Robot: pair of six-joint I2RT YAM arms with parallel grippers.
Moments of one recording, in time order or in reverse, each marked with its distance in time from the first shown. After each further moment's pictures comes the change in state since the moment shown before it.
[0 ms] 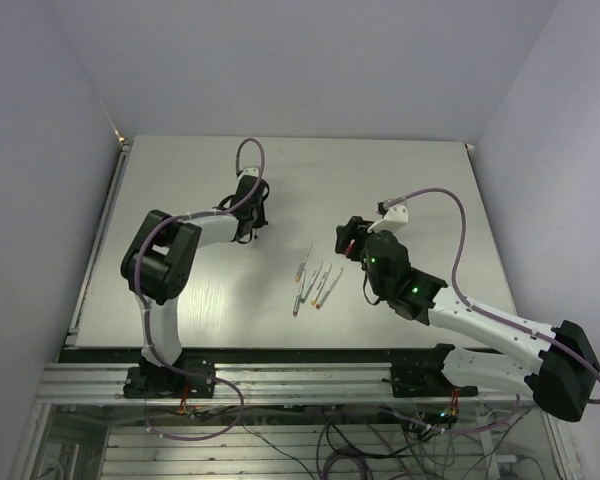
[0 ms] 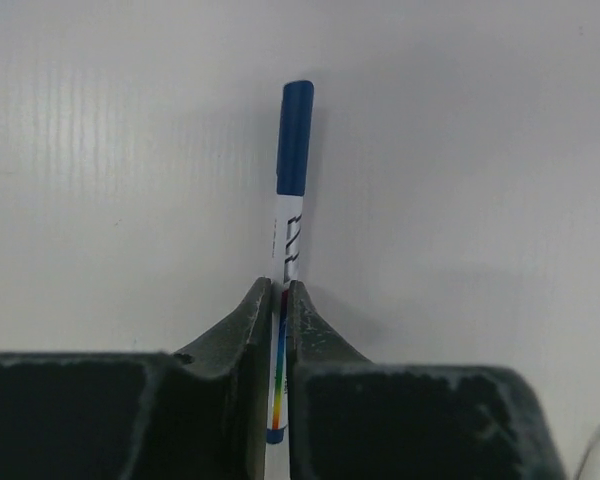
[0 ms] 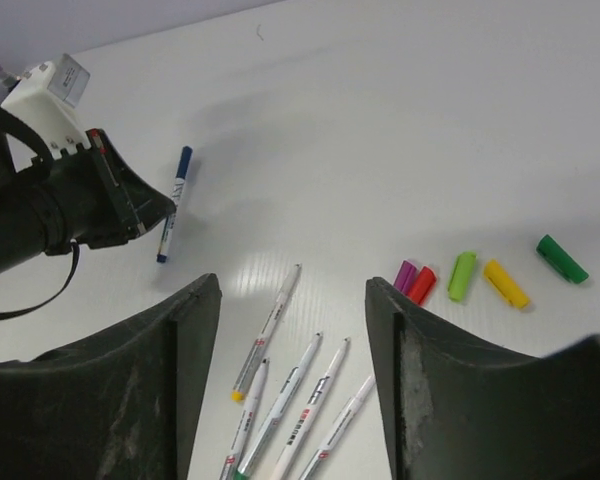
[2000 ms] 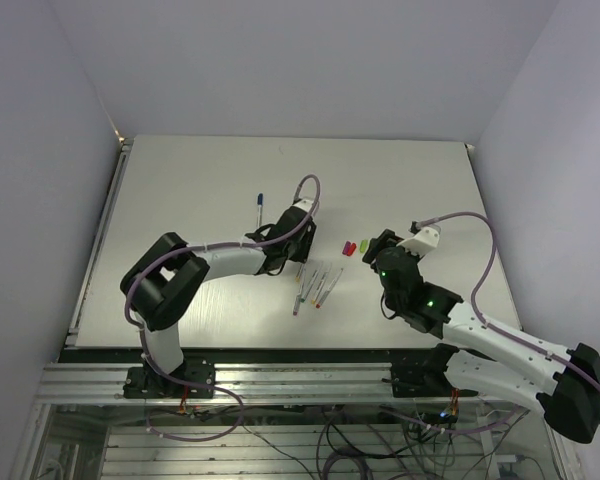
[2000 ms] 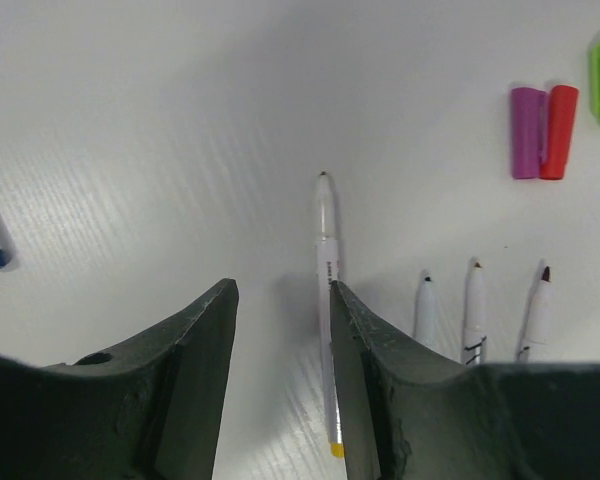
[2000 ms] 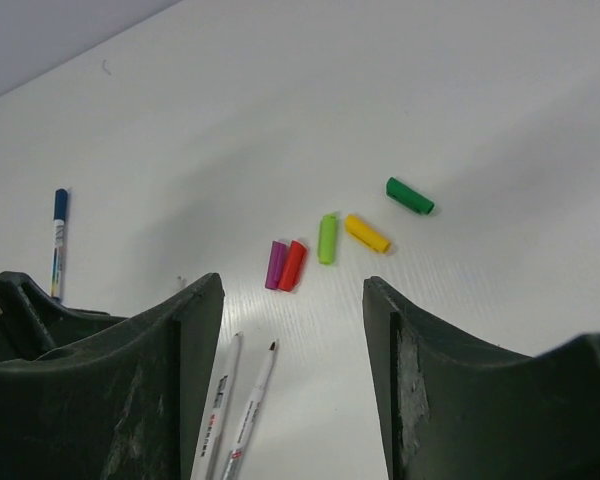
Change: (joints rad) left arm -0.341 -0.121 -0.090 -0.034 0.020 0.124; right arm -0.042 -0.155 -0.131 -0.198 0.225 0.216
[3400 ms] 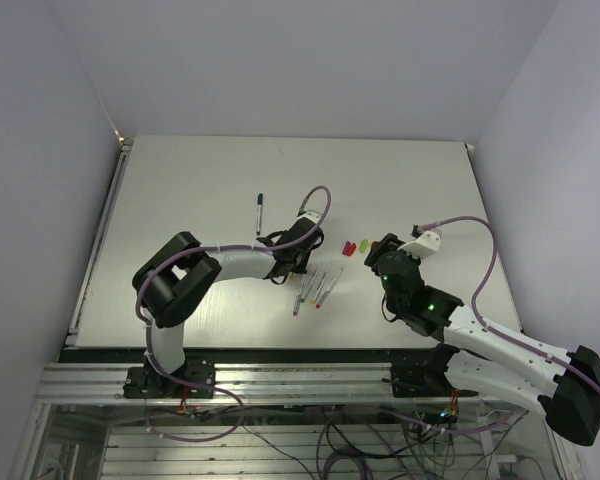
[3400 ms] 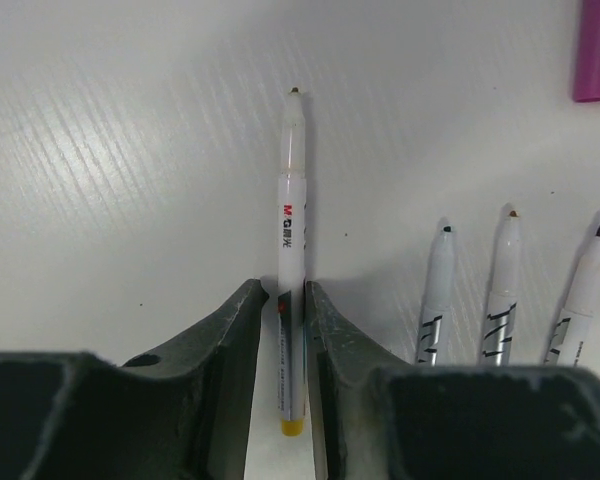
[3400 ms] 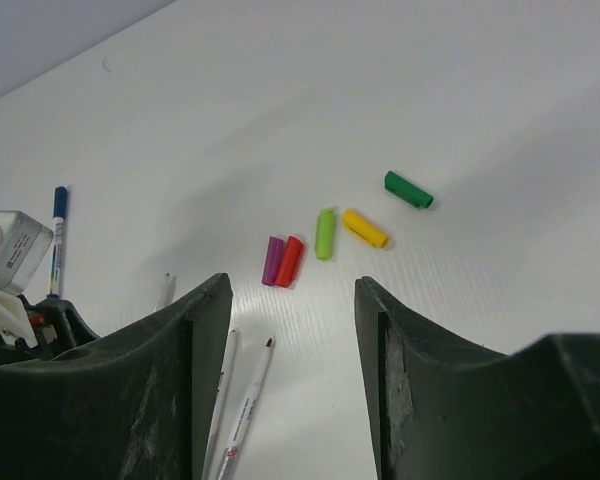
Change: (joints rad) left arm -0.063 0.060 0.026 -0.119 -0.058 -0.063; right arm 0.000 -0.018 -0.043 0.030 -0.004 0.006
